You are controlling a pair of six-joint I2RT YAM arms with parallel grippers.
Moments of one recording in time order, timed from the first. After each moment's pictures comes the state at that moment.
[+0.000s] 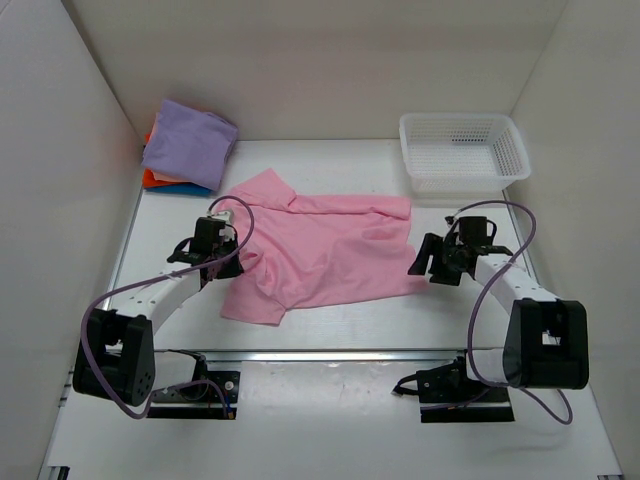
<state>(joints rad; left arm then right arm) -0.22 1.26 0.65 -0.29 0.03 -0.31 -0.03 1.31 0.68 -0.39 -0.37 0.27</state>
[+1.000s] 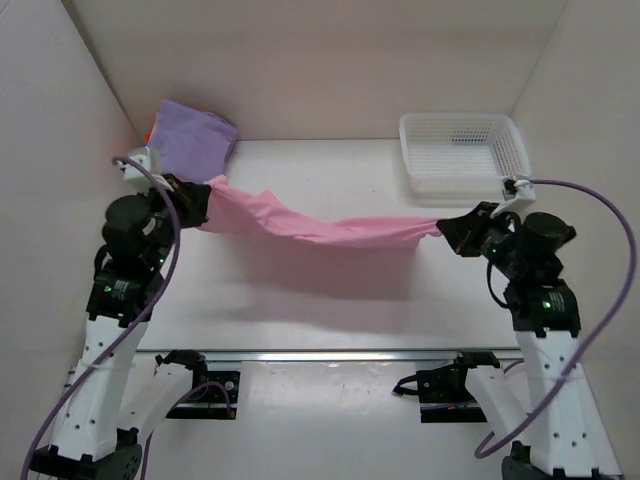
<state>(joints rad) -0.21 0.79 1.09 -0.43 -0.02 -0.41 0.00 0.73 0.97 -0.56 -0.41 0.37</state>
